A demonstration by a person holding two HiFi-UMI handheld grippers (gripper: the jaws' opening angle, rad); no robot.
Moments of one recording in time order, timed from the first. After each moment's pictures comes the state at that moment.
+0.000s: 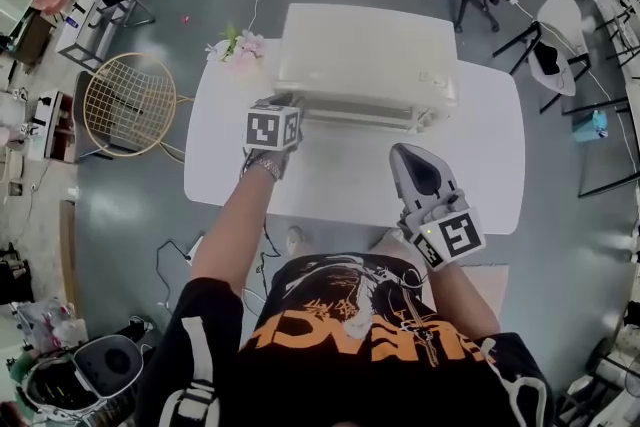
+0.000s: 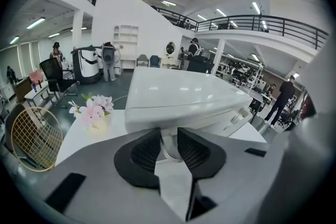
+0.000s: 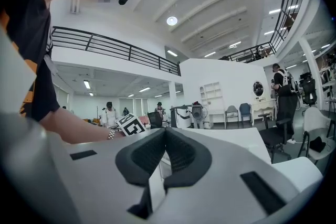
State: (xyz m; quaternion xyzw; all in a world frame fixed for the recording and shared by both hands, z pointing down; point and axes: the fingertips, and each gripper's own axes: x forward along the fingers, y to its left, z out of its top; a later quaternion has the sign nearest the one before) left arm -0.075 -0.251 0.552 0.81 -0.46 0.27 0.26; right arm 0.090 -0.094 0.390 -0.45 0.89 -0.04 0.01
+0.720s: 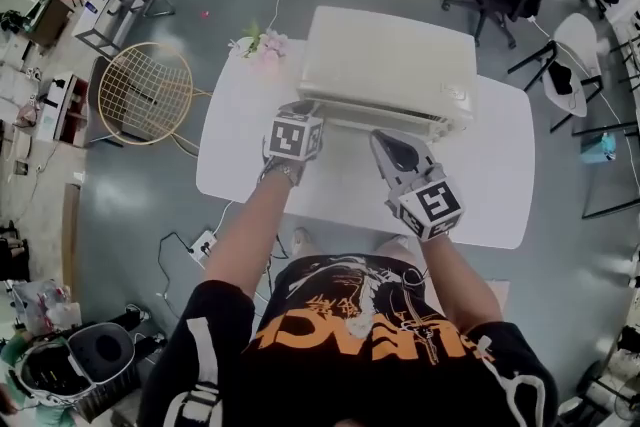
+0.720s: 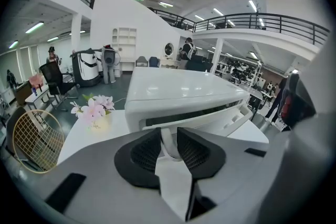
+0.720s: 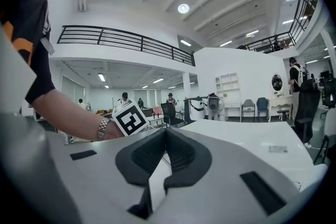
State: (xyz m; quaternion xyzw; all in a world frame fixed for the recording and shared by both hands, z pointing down) left arm -0.075 -0.234 0.555 0.81 -0.46 0.27 0.25; right arm 0.025 -0.135 0.428 -0.38 0.92 -0.05 -0.05
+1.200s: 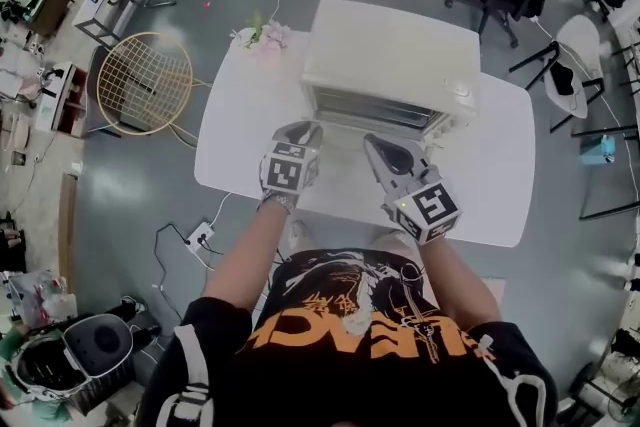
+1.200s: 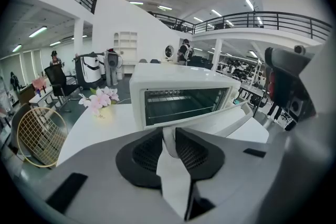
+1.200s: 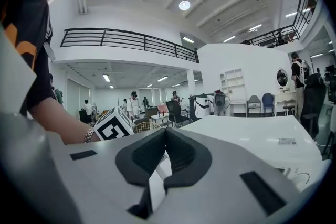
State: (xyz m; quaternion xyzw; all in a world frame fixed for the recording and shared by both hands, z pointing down) left arm -0.087 -0.174 0.573 0.81 -0.47 0.27 0.22; right arm 0.007 -0.119 0.434 -0.35 0.93 -0.06 -0.05
